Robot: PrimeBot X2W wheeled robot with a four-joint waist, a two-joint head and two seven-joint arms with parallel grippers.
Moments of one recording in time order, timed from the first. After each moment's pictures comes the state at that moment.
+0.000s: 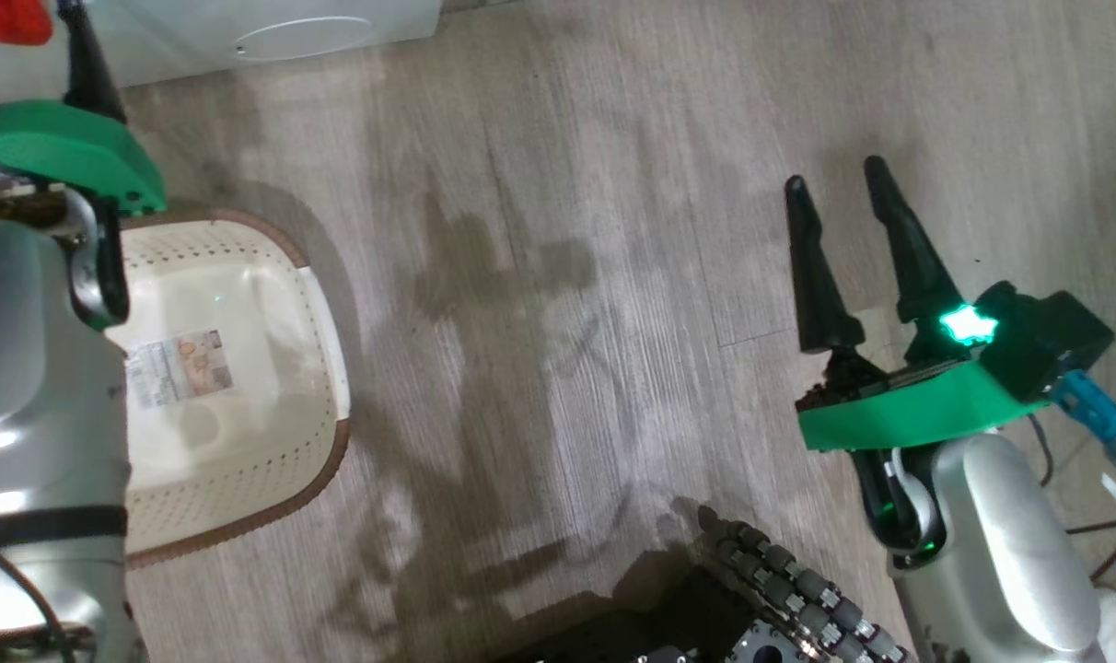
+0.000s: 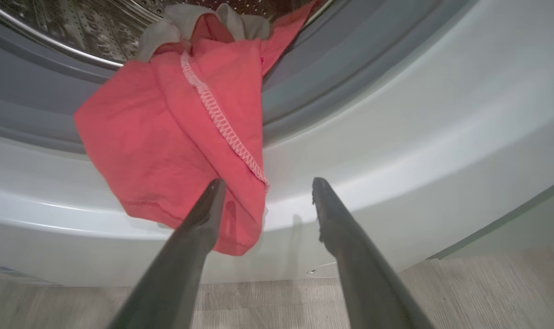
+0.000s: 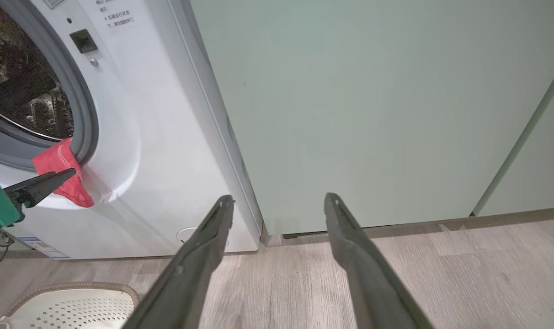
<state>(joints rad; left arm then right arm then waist) -0.79 0.19 0.05 0.58 -0.14 0.11 -0.19 -0.28 -0.05 0.16 0.03 0.33 0.13 -0.26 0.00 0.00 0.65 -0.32</state>
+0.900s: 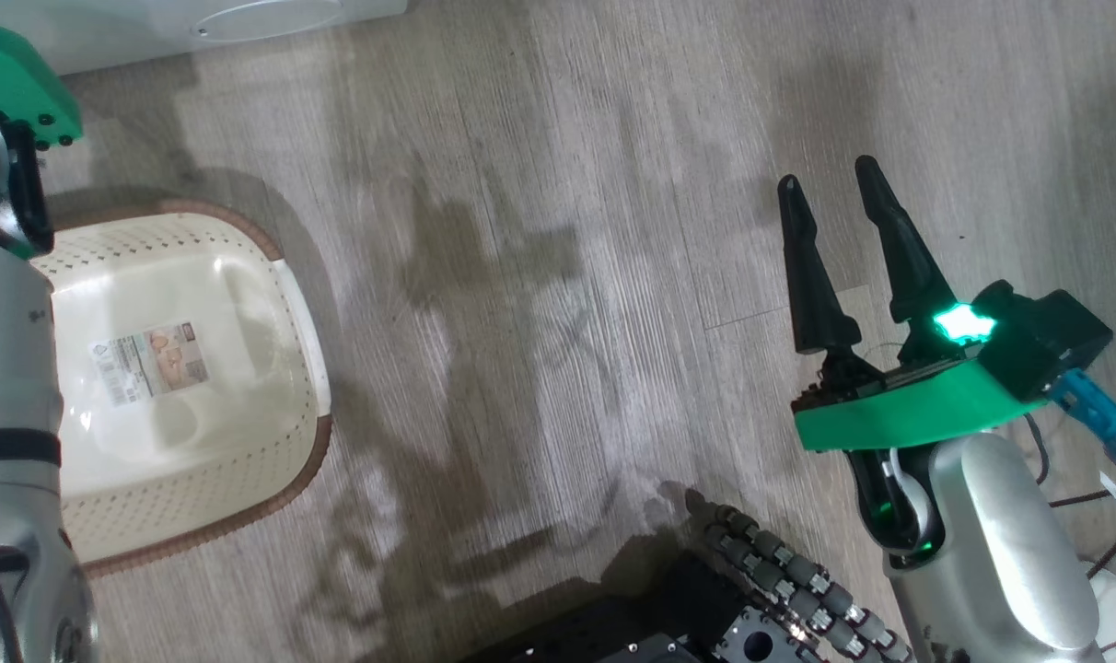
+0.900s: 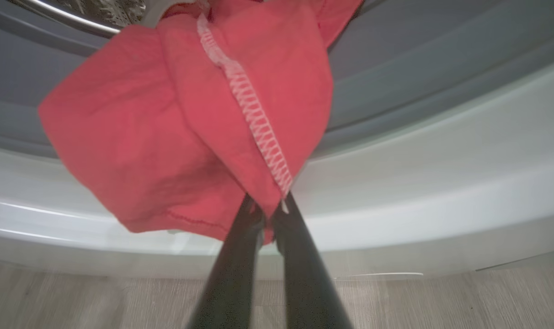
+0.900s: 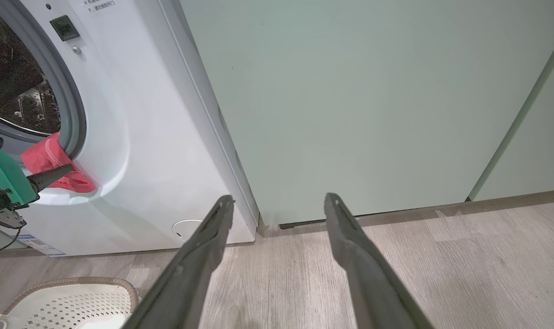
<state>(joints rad) -0.98 0.26 0.06 0.80 -0.16 0.12 -0.16 -0.28 -0.05 0.18 0.03 0.35 0.13 -0.26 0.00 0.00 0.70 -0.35</state>
